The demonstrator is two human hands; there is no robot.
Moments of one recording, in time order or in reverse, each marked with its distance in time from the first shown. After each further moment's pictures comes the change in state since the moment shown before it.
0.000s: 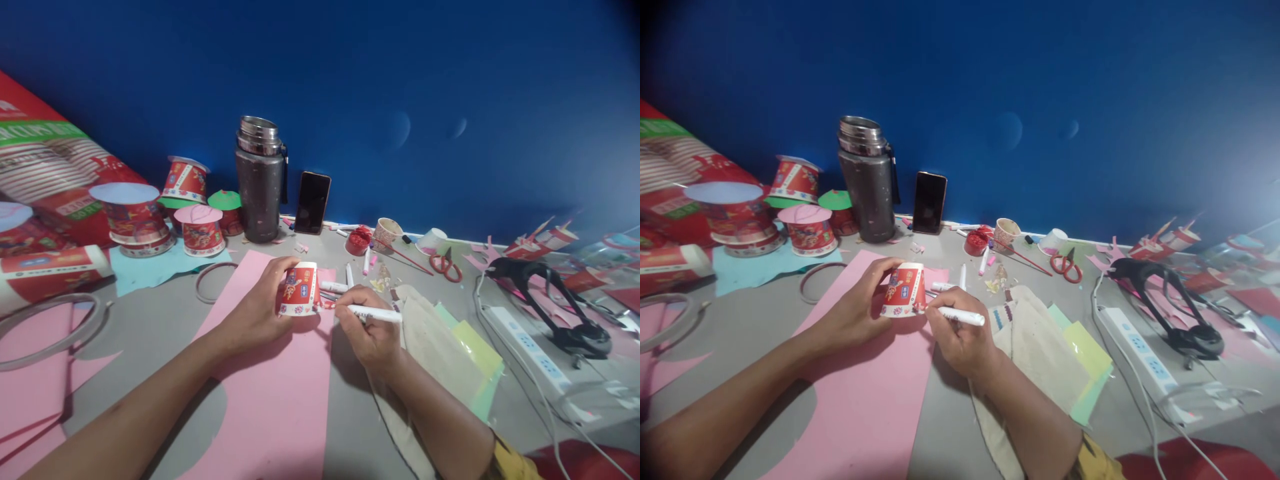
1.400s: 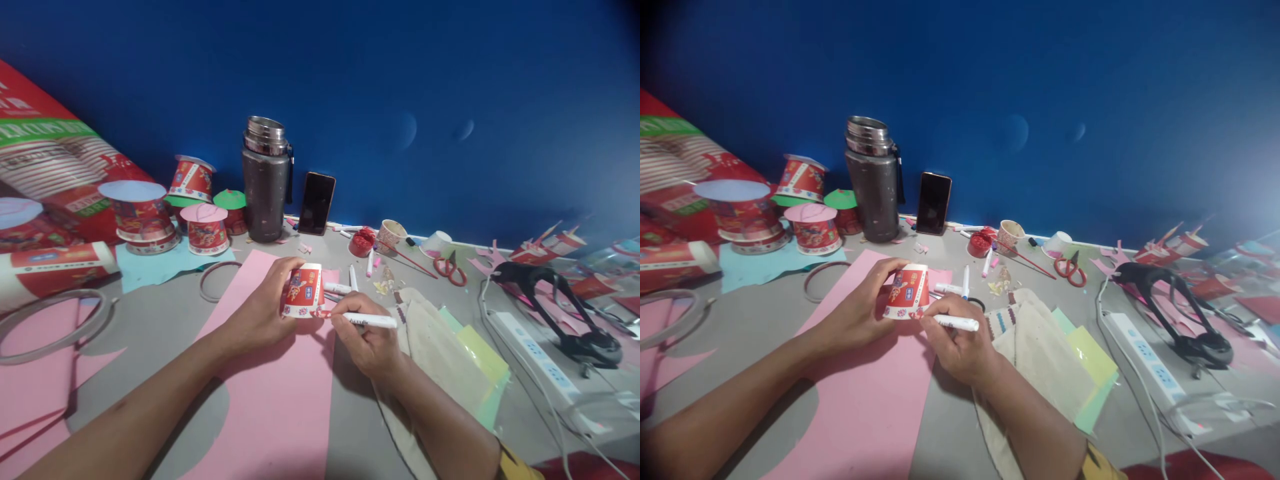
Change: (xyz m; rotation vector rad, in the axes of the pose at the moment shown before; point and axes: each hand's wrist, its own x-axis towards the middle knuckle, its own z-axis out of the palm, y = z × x) left_hand 0.000 0.000 0.000 0.035 0.001 0.055; right_hand 0.000 -0.001 0.003 -0.043 -0.095 -0.035
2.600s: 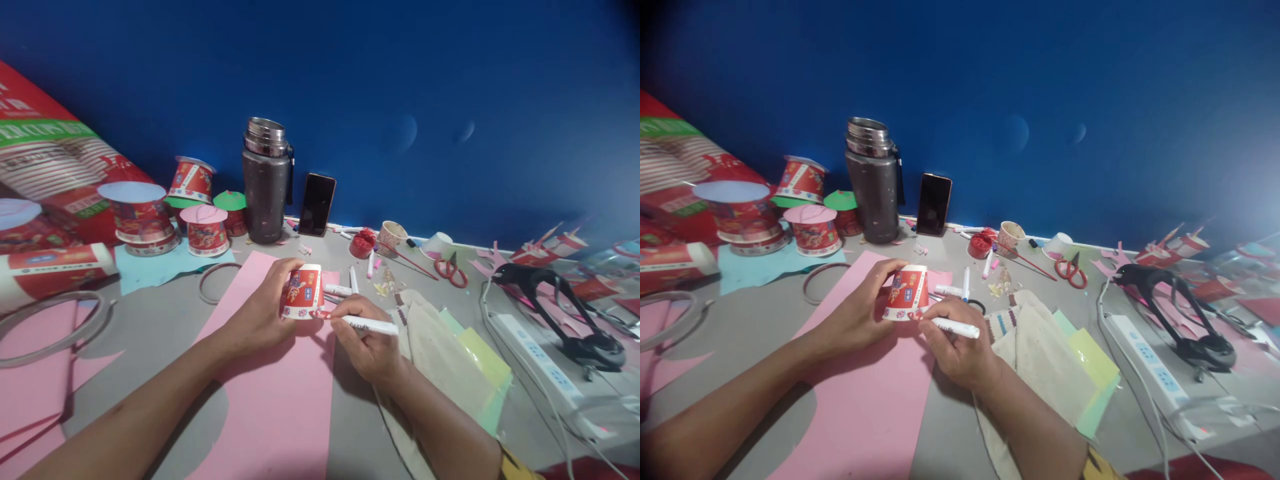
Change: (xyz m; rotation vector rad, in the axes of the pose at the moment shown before) left_hand 0.000 -0.006 0.001 0.000 0.019 0.010; right_hand -0.001 0.001 0.002 0.024 0.031 -0.061
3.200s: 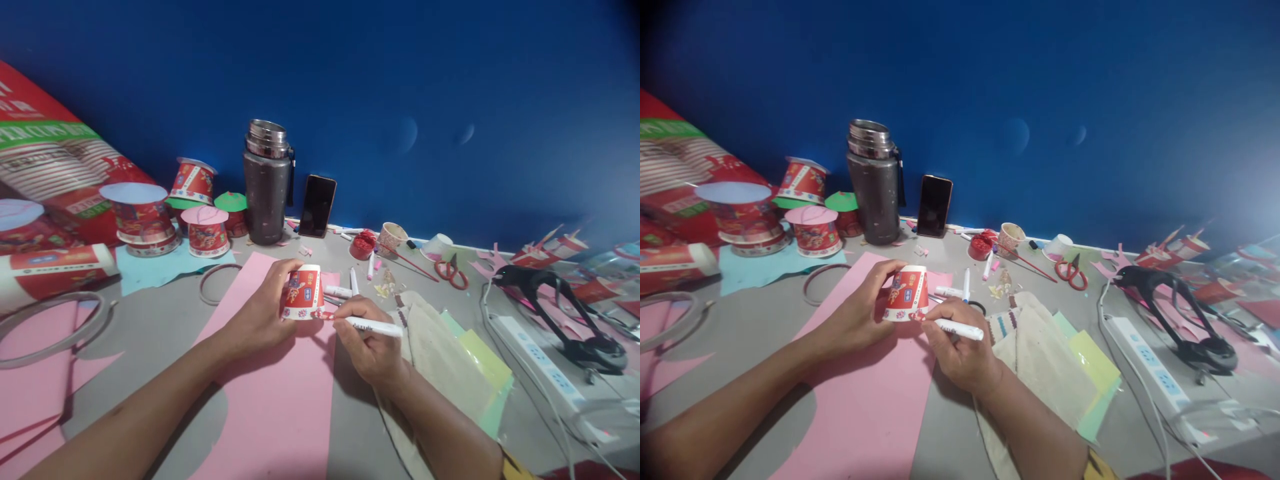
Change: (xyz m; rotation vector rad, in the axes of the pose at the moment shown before) left_hand 0.000 0.003 0.000 -0.056 0.002 -0.048; right_hand -0.001 0.000 0.001 0.014 0.039 0.002
